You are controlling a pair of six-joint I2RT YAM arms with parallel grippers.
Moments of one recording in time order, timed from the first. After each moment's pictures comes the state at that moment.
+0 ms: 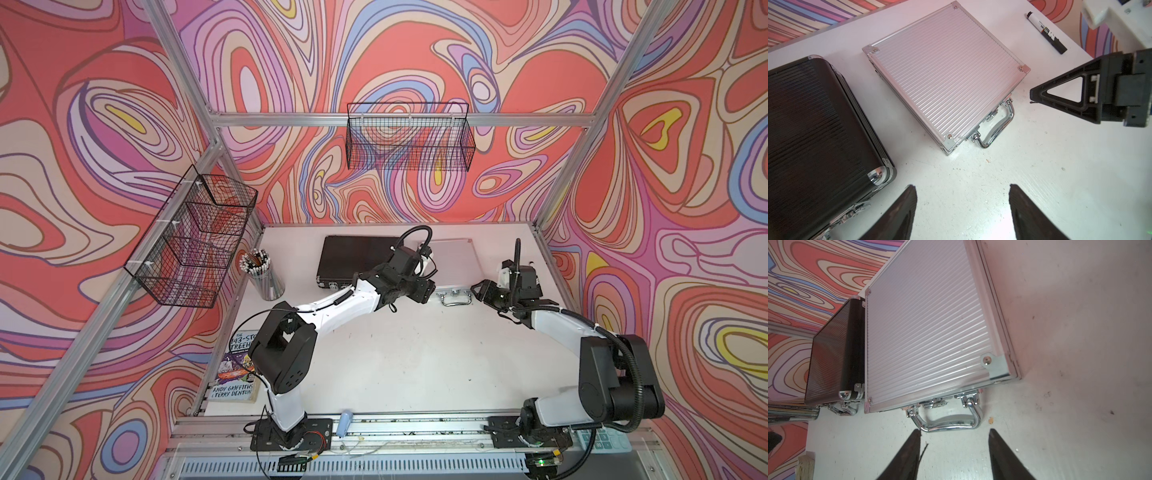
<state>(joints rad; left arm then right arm) -0.74 1.79 1.35 -0.28 0.06 -0.16 0.03 1.46 0.69 0.01 -0.34 0.51</state>
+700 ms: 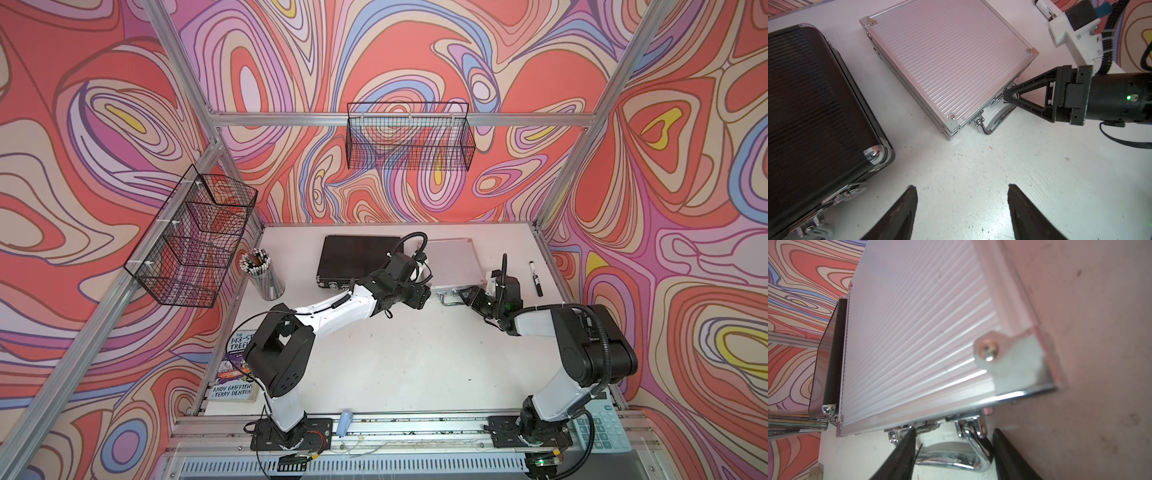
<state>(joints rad) -0.75 1.76 1.26 -0.24 0.07 -0.19 0.09 1.69 0.60 0.42 -0.35 0.68</state>
